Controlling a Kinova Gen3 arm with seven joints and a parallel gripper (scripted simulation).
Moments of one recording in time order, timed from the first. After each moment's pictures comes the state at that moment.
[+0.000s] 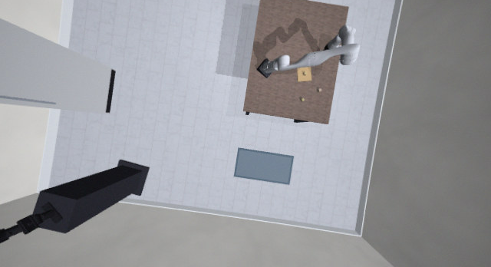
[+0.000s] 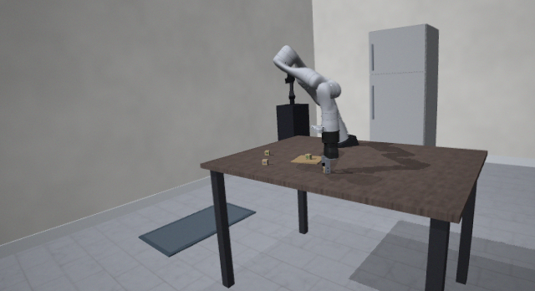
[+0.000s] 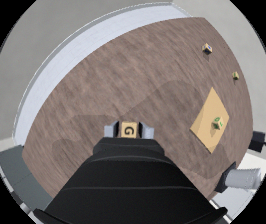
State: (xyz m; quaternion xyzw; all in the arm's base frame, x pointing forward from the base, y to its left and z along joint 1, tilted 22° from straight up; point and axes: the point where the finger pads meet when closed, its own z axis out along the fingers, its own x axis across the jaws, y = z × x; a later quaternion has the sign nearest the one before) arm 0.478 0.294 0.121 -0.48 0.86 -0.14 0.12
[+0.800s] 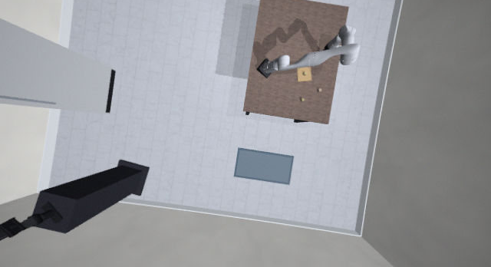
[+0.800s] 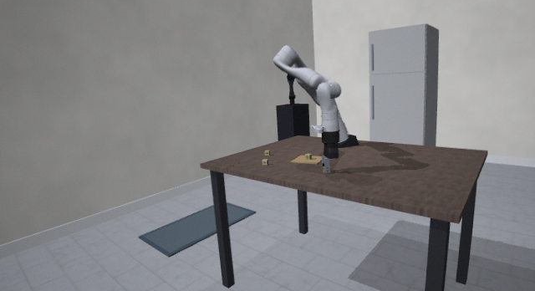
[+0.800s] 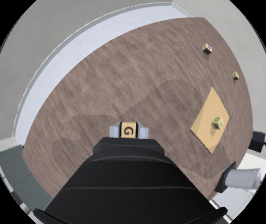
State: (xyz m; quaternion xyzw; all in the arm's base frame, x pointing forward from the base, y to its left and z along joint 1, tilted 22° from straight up) arm 0.478 0.294 0.121 -0.48 0.86 -0.14 0.12
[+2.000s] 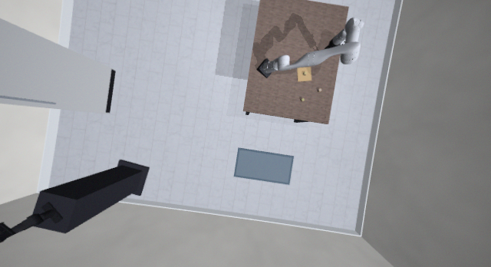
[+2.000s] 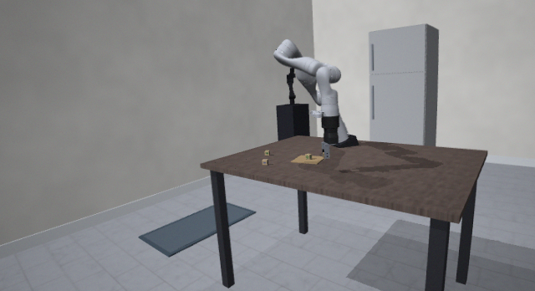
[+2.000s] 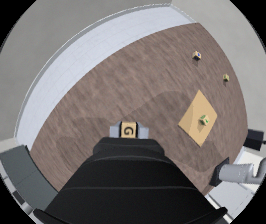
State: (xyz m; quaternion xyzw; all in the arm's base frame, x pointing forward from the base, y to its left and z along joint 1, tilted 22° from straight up) arm 0.456 0.304 0.179 -0.48 0.86 -0.14 0.12
